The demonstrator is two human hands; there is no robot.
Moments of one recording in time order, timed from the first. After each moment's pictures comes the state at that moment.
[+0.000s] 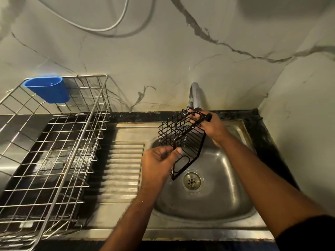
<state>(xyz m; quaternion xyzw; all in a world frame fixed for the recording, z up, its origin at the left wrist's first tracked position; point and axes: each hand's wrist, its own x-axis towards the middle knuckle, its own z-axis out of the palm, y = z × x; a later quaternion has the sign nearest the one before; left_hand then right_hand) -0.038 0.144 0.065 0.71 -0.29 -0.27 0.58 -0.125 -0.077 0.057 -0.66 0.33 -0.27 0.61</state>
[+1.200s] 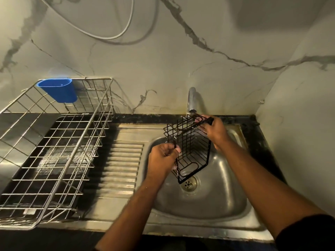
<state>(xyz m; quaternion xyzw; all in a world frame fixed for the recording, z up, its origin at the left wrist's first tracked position) -0.060 0.128 0.066 0.72 -0.24 -0.32 0.56 -0.148 -0.077 0.060 -0.65 0.44 -0.30 0.55</state>
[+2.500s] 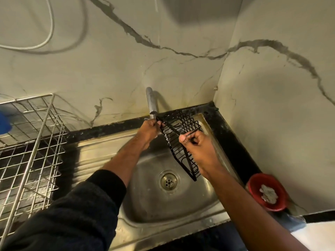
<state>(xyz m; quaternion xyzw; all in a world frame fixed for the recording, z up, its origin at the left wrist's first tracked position) -0.018 -0.030 0.046 0.71 -0.36 -0.44 0.42 -0.224 0.011 0.077 -0.55 0.50 -0.38 0.55</state>
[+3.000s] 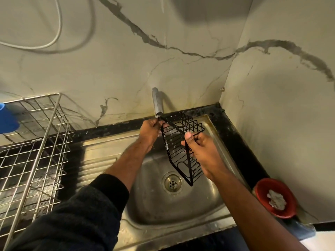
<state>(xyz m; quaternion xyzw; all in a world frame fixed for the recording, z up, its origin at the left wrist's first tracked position) -0.013 -0.025 0.048 0.68 -0.33 -0.40 0.51 -0.216 0.006 0.076 -0.52 0.50 -0.35 0.60</state>
